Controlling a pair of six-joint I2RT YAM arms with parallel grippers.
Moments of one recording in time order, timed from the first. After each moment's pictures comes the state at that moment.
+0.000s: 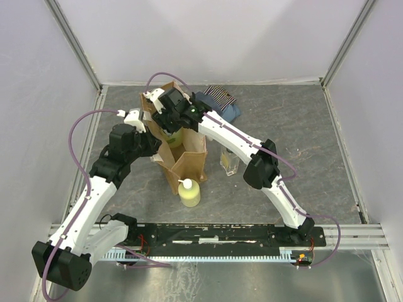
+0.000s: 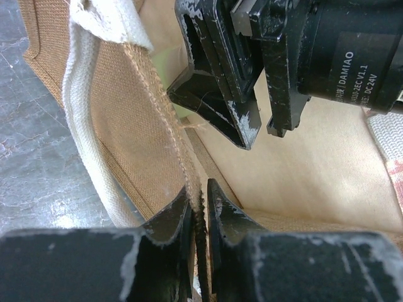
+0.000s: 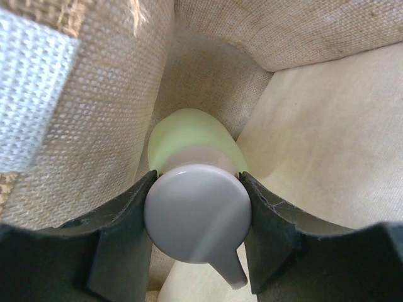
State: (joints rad) left arm -0.30 0.91 0.83 -0.39 0.08 -0.39; right arm 0.90 2.38 2.47 -0.82 0.07 -0.04
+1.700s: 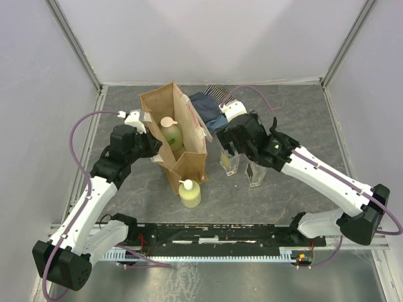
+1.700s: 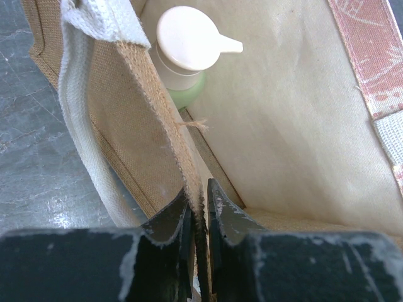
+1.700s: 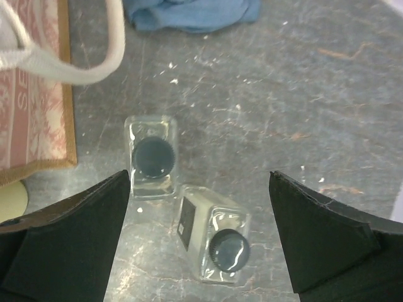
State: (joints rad) left arm -0.30 0.91 0.81 -0.39 0.09 -0.40; right arm 0.88 1.31 1.36 -0.75 0.56 0.10
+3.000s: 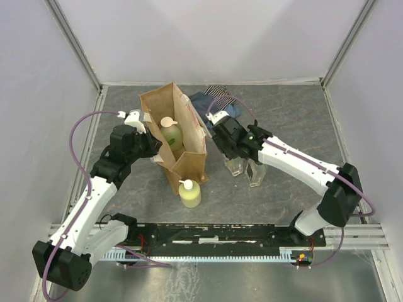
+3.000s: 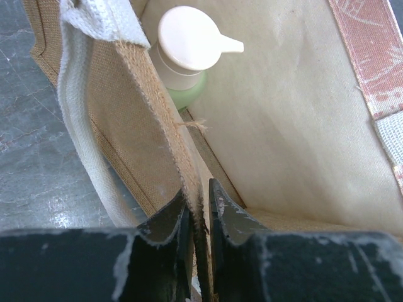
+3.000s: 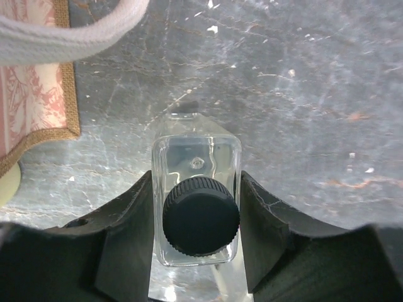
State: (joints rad) left arm -0.30 0.91 0.81 -0.39 0.08 -0.39; right arm 0.84 1.52 1.30 -0.74 0.37 0.16
